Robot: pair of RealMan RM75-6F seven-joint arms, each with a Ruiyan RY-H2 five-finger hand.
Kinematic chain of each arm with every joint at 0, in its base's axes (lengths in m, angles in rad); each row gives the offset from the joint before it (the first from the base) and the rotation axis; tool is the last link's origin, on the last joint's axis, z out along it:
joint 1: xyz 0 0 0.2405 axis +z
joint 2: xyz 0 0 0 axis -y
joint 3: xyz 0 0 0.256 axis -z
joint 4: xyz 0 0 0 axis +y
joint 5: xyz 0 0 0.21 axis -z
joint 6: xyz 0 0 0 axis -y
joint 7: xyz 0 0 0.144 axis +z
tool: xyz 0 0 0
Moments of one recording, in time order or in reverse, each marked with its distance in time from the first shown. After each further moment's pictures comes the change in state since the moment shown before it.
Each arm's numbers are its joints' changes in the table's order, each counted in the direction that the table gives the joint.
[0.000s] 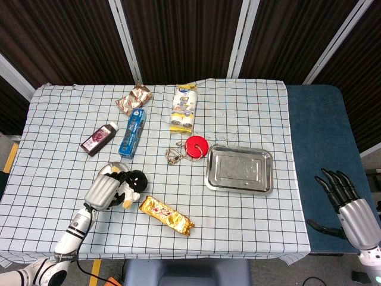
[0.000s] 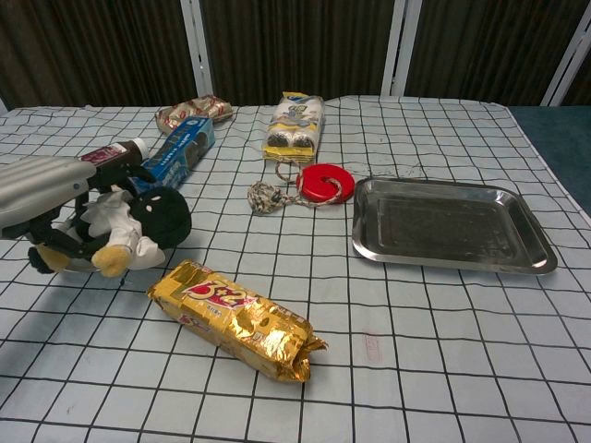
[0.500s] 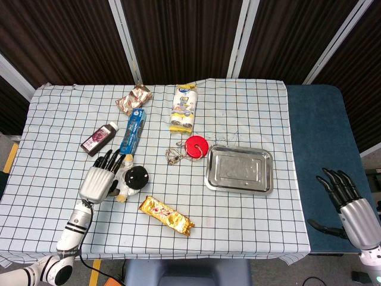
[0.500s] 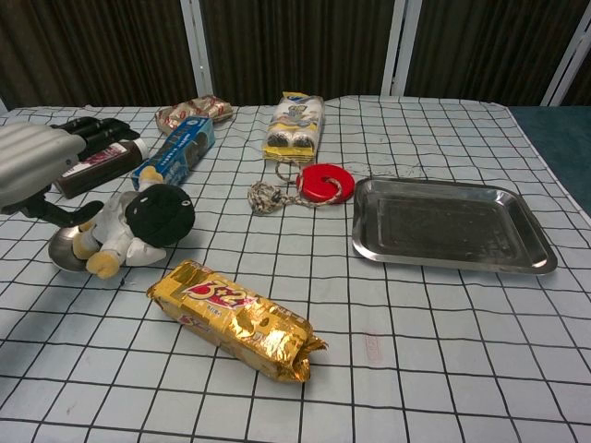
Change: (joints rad) left arm 0.018 0.057 0.062 0.058 0.037 -0.114 0.257; right arm -0.001 -0.004 -0.001 -0.003 -0.004 -0.002 0.008
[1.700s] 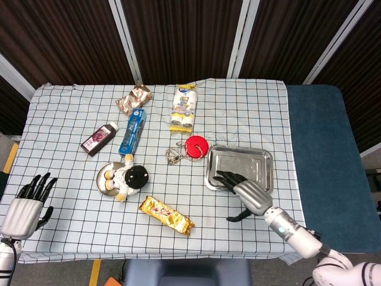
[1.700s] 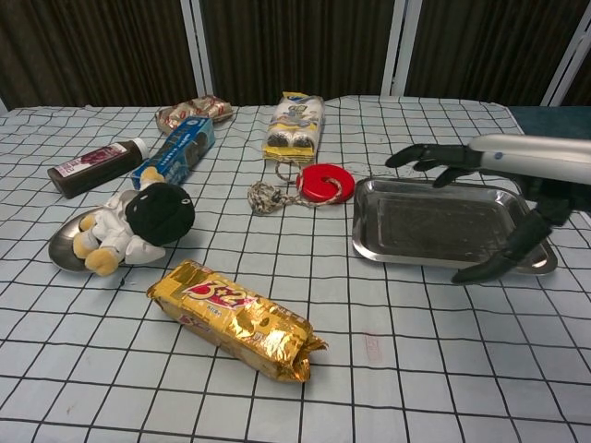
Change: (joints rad) left arm 0.320 -0.305 -0.166 0.035 -0.164 -0.244 -0.341; right arm 0.495 0.125 -0.110 -0.375 -0.329 0.863 -0.224
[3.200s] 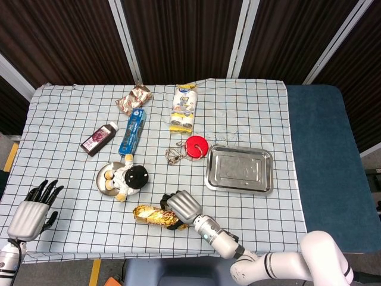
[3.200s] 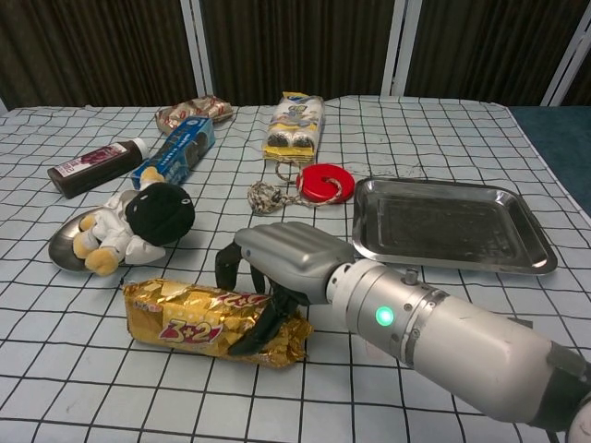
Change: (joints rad) left arm 0.015 0.018 0.017 0.026 -0.028 0.094 -0.027; right arm 0.247 0.704 -0.022 0.424 -0.242 -0.075 -0.406
